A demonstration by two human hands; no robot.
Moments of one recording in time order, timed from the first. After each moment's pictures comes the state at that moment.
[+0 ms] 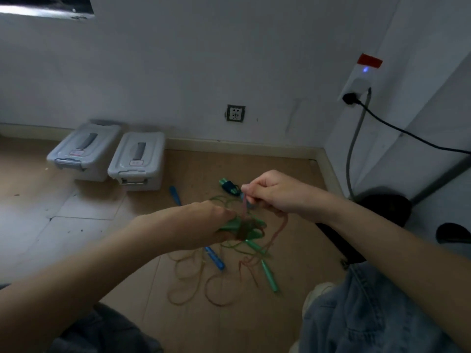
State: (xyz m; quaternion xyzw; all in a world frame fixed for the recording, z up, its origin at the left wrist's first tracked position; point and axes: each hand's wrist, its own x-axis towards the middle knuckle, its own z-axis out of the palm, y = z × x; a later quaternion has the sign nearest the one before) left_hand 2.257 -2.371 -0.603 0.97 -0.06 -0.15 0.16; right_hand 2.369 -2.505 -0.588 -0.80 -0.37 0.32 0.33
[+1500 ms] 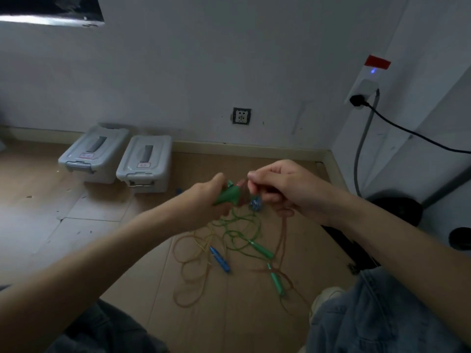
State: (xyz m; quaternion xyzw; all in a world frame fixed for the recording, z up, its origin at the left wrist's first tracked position) left_hand 2.265 -2.355 -0.601 0.95 0.08 -0.03 0.31; right_hand 2.361 -2.512 -0.564 -0.68 -0.37 0.41 0.48
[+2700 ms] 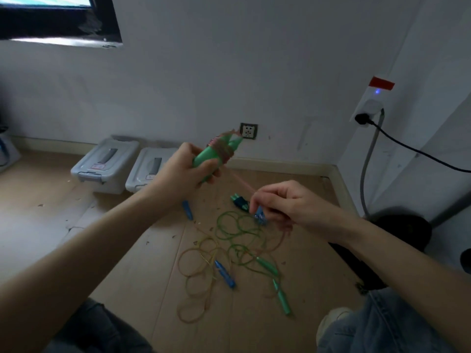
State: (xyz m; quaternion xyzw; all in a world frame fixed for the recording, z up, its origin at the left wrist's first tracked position) left_hand 2.268 -2.322 -0.566 0.81 0.20 0.20 0.52; right_hand 2.369 -2.507 -0.577 -0.66 -0.43 0.38 0.49
